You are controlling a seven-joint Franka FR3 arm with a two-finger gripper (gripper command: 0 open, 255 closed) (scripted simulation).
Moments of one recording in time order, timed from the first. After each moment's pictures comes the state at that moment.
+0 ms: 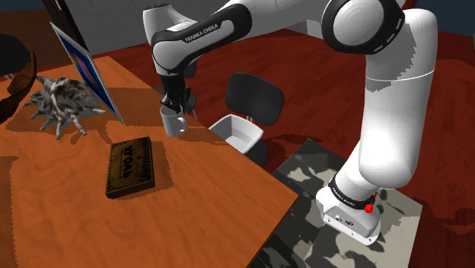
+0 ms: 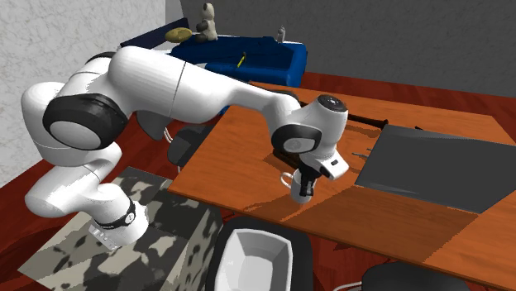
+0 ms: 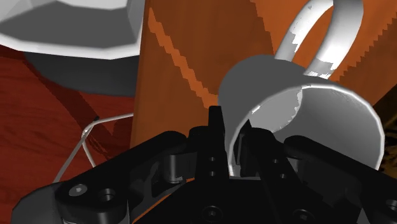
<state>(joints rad) 0.13 0.43 0.28 -1.64 -0.12 2.01 0.25</state>
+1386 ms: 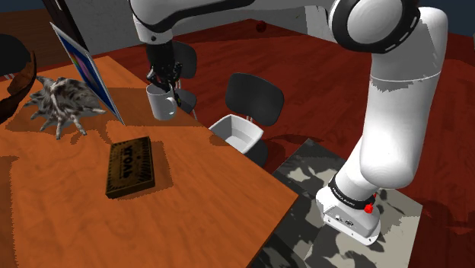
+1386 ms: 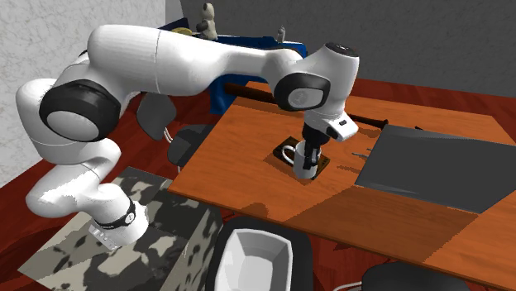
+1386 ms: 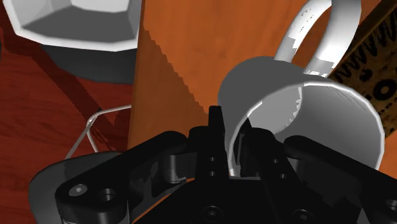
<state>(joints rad) 0.17 0.38 0.31 -1.44 -0.10 1.77 0.29</state>
